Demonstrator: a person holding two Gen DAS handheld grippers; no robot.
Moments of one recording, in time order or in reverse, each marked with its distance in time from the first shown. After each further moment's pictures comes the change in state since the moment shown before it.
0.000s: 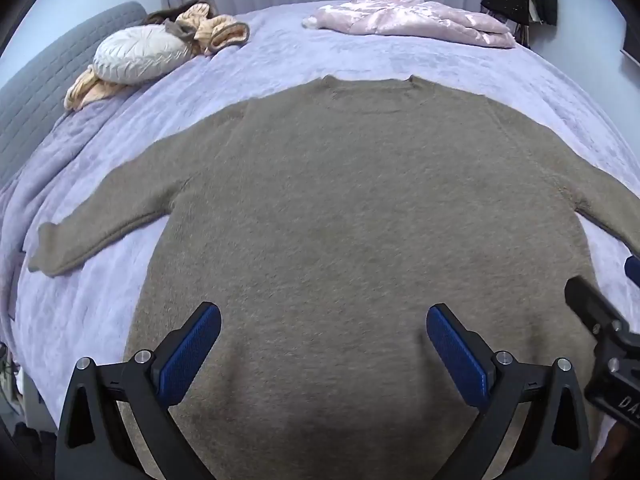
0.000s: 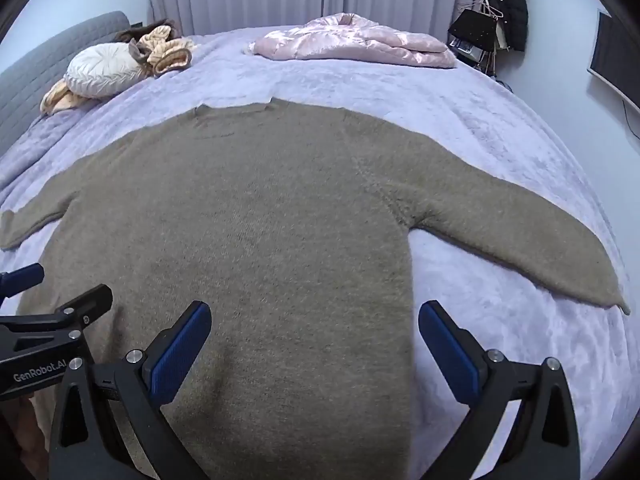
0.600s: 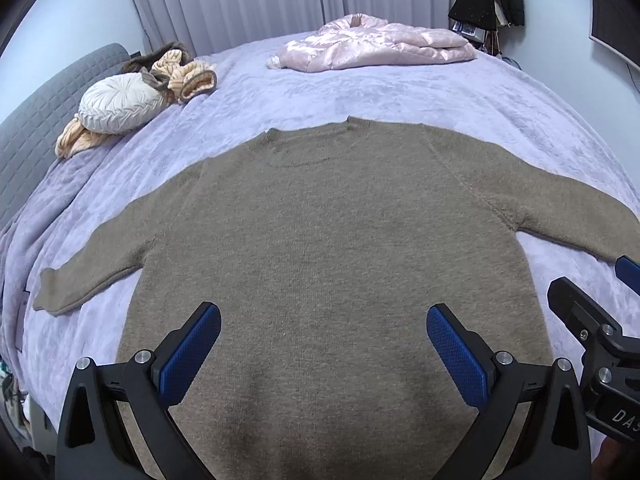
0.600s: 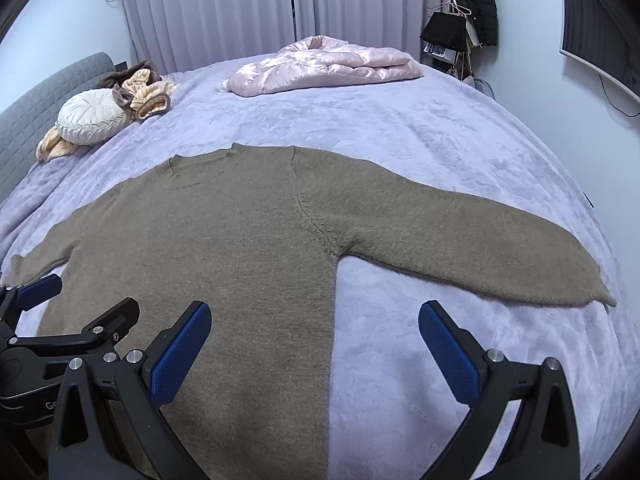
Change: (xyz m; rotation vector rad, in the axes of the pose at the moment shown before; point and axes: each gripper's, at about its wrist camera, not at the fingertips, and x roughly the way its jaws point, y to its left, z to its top) left arm -0.036 -0.066 0.014 0.071 -0.097 -0.005; right arm -0.030 -0.058 0.010 0.097 -0.070 0.020
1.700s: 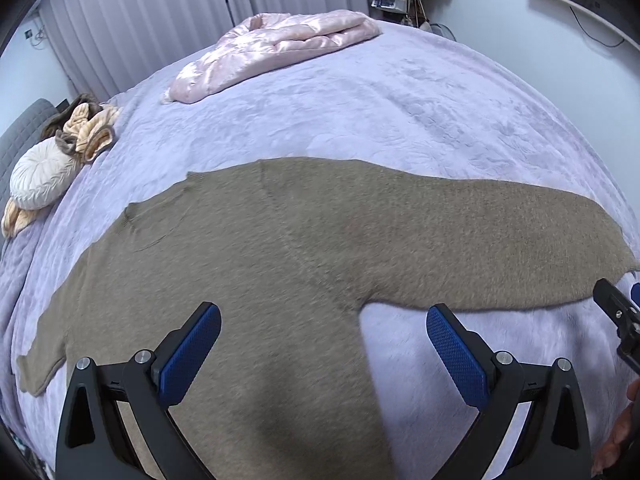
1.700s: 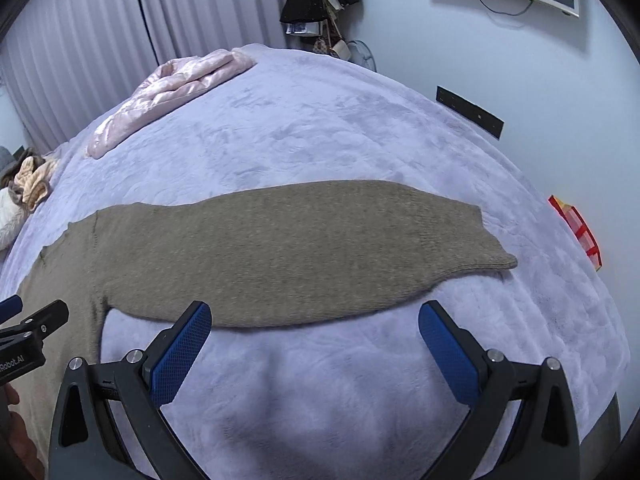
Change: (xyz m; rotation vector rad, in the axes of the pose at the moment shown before) left arm 0.029 -0.166 0.072 0.204 0.044 -0.119; right arm 0.007 -0.224 -0.013 0.375 0.018 -0.216
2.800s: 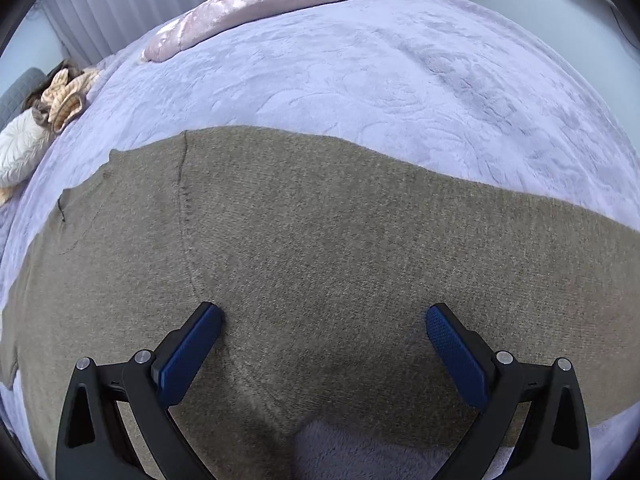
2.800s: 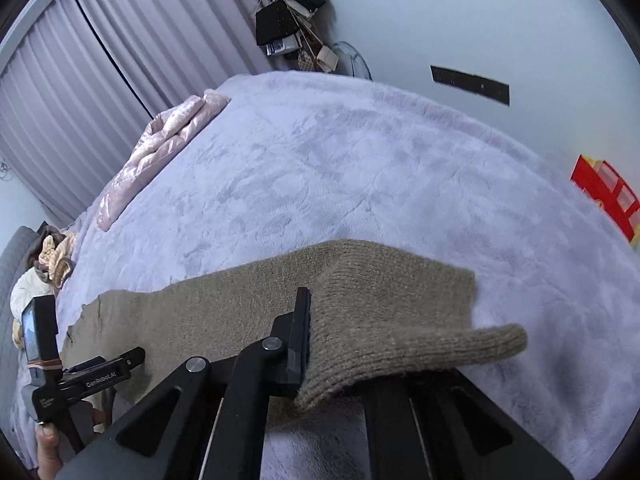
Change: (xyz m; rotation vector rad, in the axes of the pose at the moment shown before) left arm 0.105 -0.040 0.036 -0.070 0.117 0.010; right arm 0.043 -0.077 0.045 0.178 -0.076 0.163
